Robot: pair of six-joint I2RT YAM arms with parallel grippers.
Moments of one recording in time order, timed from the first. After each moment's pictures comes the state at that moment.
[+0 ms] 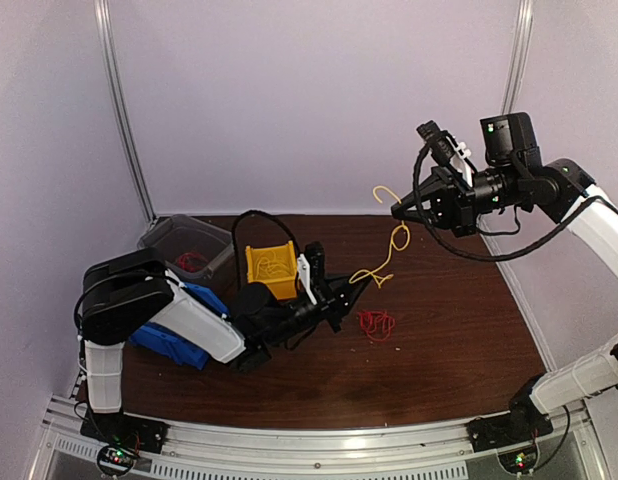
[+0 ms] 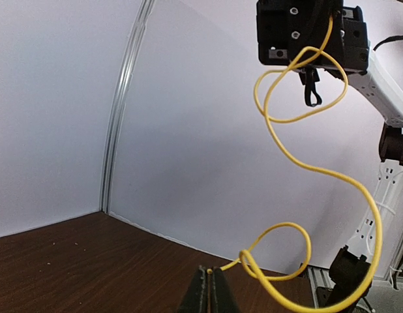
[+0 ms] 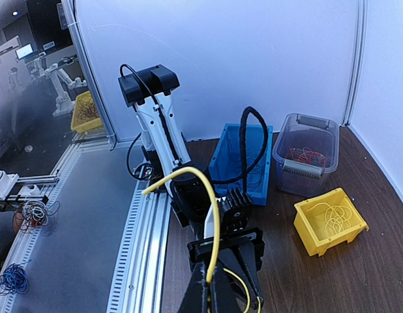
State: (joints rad) left arm -1.12 2.05 0.94 1.48 0.09 -0.24; right arm 0.54 1.28 1.51 -0.72 -1.01 -0.31
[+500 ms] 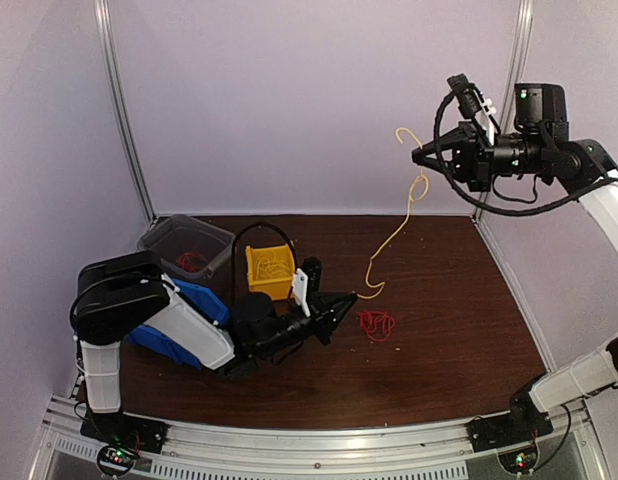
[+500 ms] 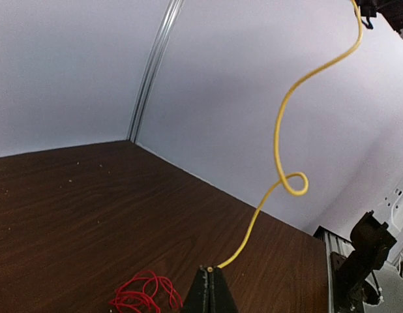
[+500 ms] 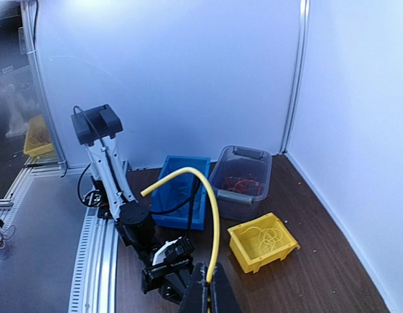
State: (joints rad) left arm -1.12 2.03 0.85 1.37 -0.02 -0.33; right arm 0.42 1.30 1.68 -0.70 -0.96 -0.28
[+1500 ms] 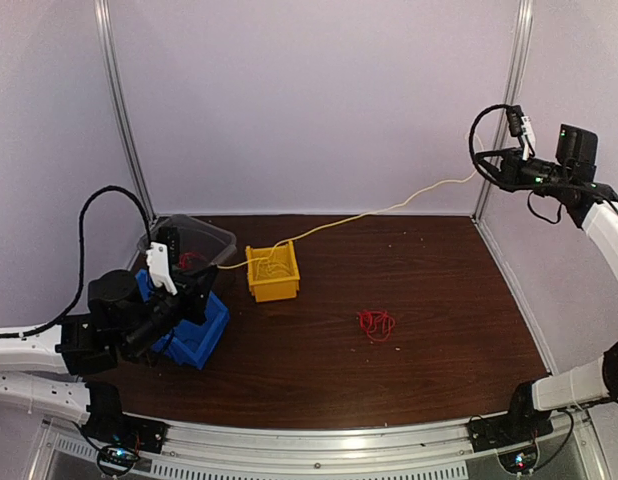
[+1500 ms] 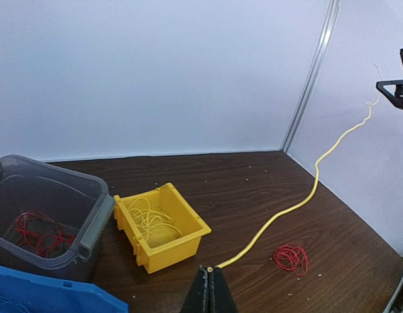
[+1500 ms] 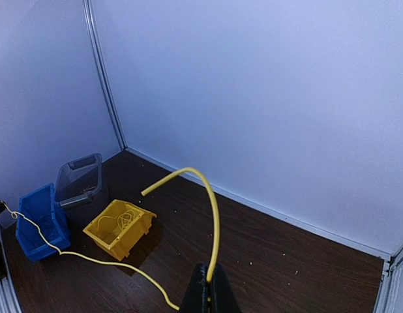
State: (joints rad) left arm -1.12 0.79 0.49 0.23 -0.58 -0.32; right arm -0.08 1.22 1.34 -0.30 -0.77 -0.03
